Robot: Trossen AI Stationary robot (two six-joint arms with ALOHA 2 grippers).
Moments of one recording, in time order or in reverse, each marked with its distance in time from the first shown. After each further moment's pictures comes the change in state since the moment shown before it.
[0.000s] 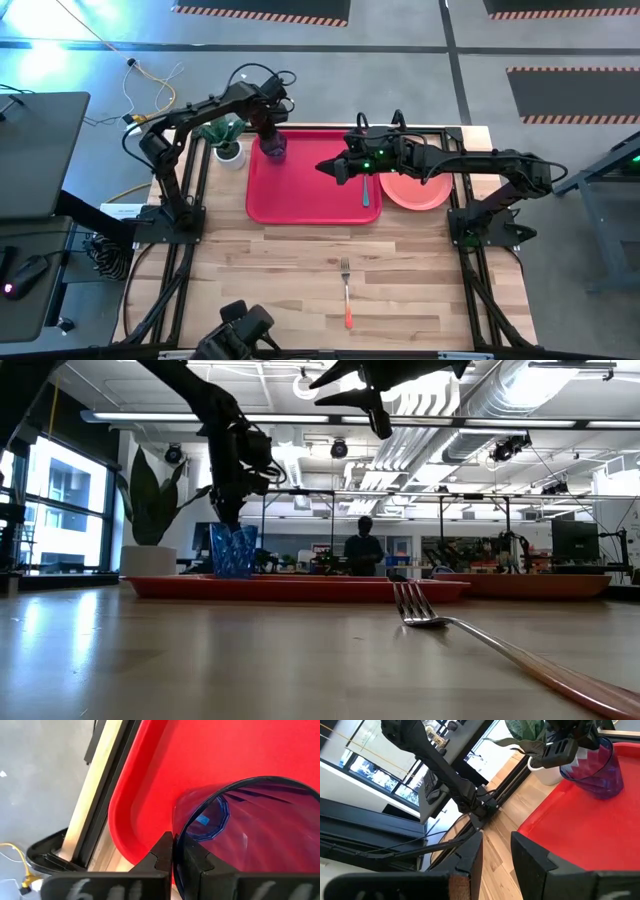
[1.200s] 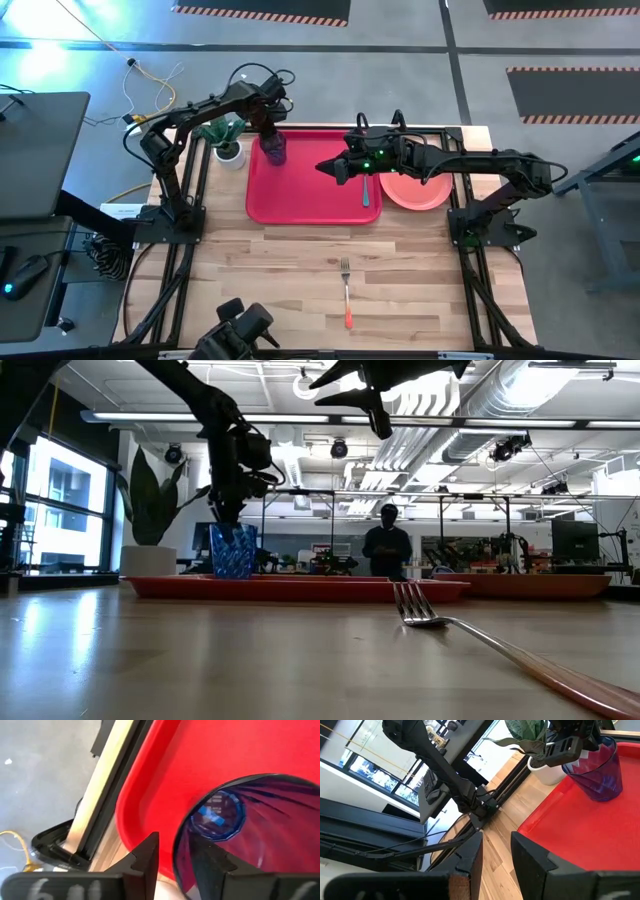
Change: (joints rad) left arm 0.013 0.010 0.000 0.005 -0.033 -0.044; right arm 0.000 0.000 0.000 -0.001 0.000 0.000
